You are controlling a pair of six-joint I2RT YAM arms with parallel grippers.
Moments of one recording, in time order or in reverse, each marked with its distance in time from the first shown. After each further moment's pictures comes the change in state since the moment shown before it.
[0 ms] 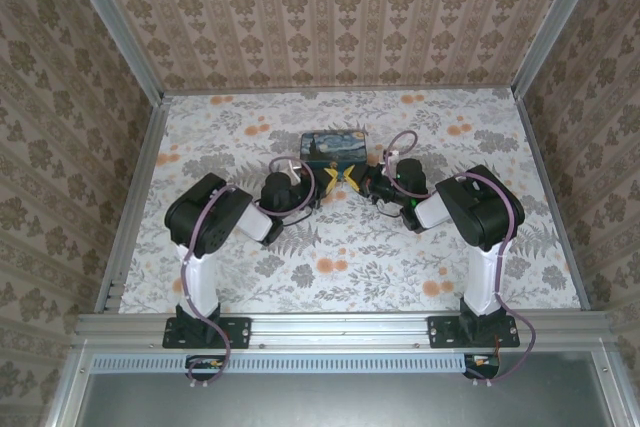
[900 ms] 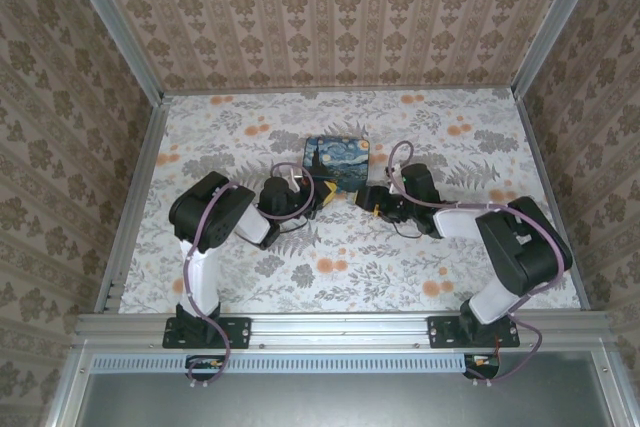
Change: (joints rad) left arm 0.032 0.042 -0.035 -0.018 0.110 0.085; right arm 0.016 -0.385 -0.096 -0.754 0.055 -0.596
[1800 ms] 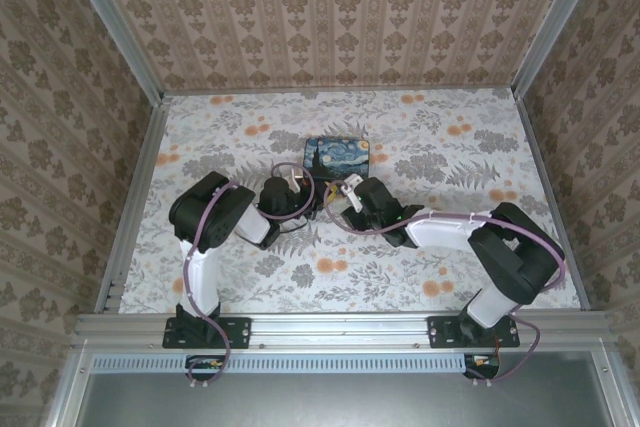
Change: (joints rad) left arm 0.000 0.000 0.000 -0.001 0.015 -0.001; right arm 0.320 0.019 0.122 -0.206 0.671 -0.783
